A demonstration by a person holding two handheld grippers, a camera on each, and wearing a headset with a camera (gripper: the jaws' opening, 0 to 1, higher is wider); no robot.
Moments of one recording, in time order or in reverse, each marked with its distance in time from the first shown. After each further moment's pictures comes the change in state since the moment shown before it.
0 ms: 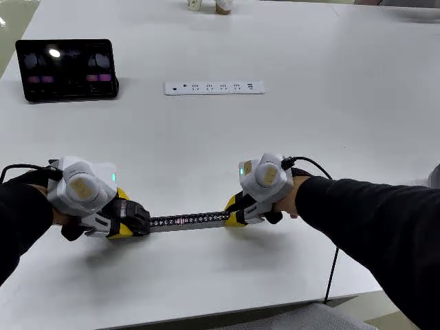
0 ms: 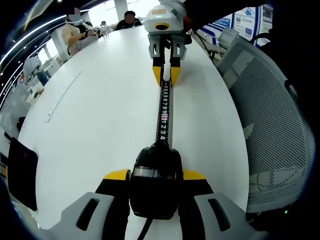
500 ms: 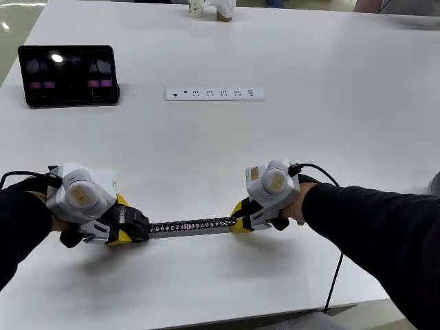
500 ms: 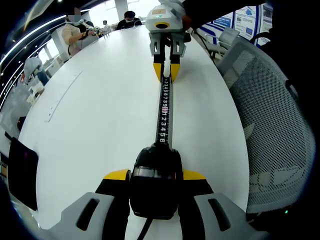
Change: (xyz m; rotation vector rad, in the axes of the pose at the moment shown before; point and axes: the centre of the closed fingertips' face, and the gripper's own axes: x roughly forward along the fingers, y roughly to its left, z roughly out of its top) left arm 0.000 0.000 0.000 0.000 0.002 0.006; right arm -0.008 -0.002 -0.013 0.003 0.018 -0.007
